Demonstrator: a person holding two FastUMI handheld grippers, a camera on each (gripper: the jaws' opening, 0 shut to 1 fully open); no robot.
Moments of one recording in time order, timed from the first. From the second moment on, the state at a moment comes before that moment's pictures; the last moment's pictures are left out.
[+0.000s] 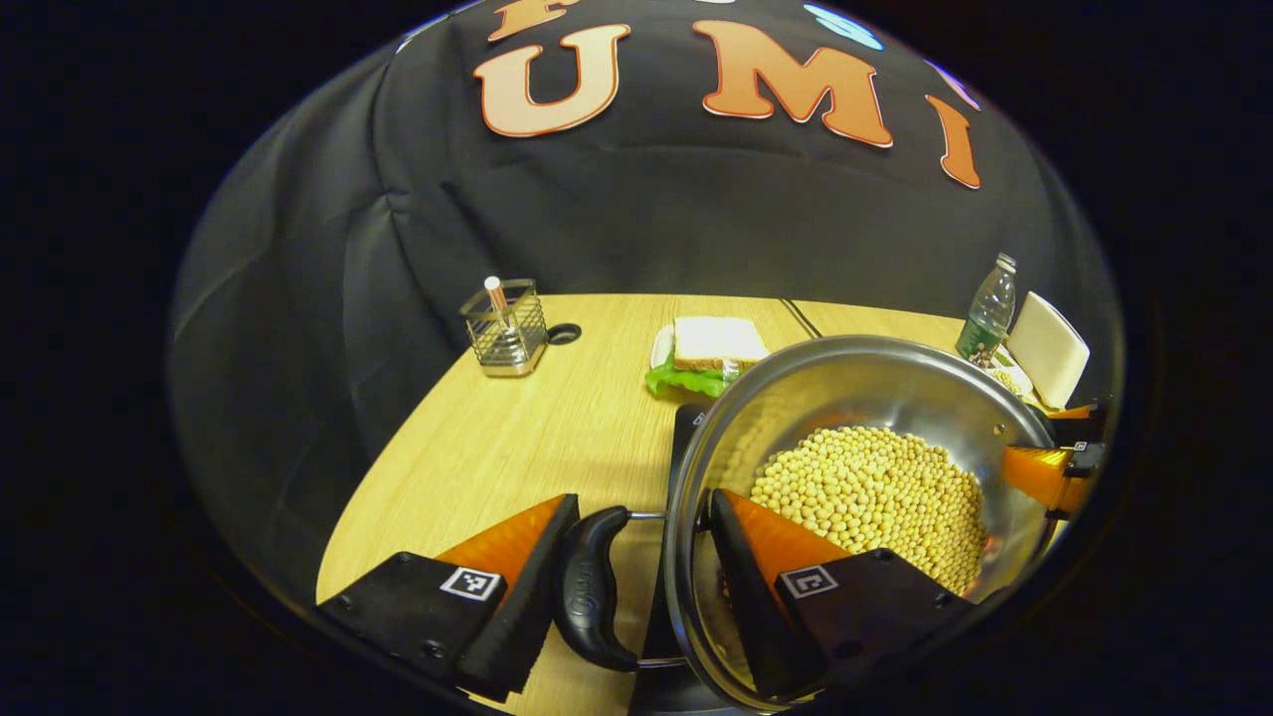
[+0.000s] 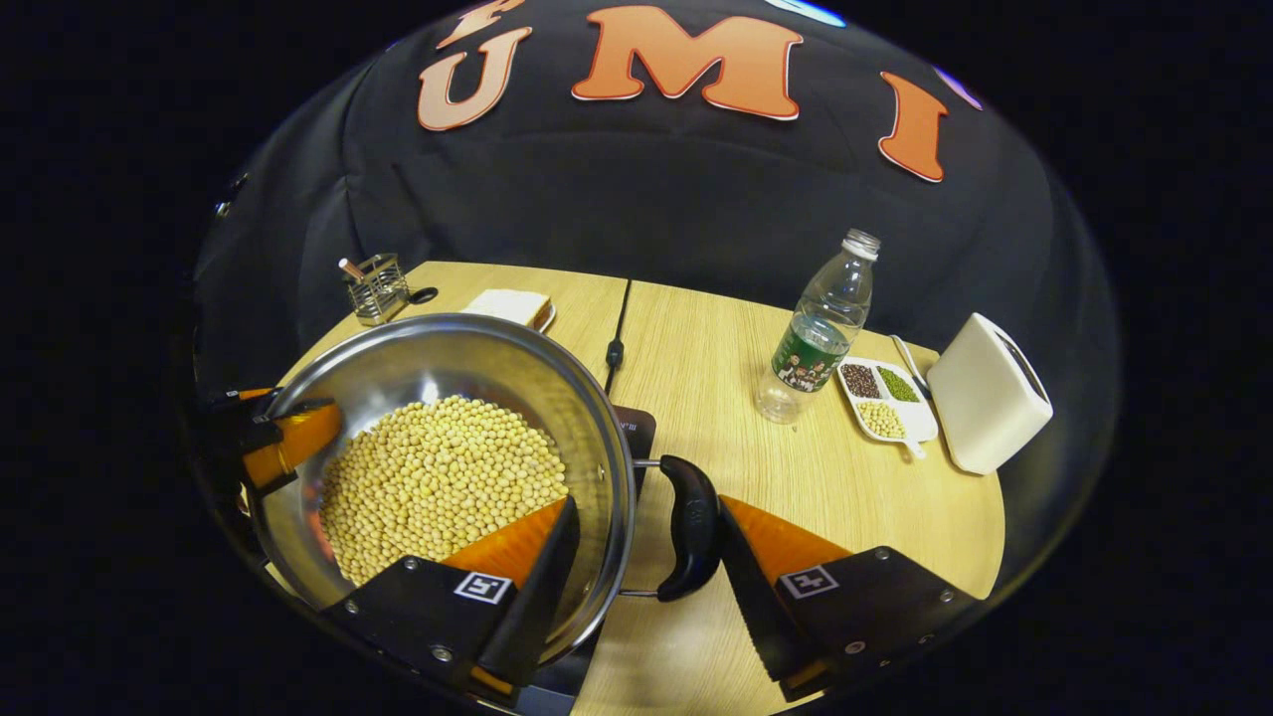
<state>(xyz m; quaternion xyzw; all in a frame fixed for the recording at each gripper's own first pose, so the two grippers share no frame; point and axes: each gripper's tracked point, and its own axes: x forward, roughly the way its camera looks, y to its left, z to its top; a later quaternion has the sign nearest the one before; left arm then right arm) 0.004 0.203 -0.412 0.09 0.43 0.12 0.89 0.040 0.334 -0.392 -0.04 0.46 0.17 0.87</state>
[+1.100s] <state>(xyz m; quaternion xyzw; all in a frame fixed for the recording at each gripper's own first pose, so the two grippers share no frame) 0.007 0.046 -0.062 0.04 0.06 0.06 1.00 0.036 0.086 -0.065 -0.03 0.06 0.08 0.99</state>
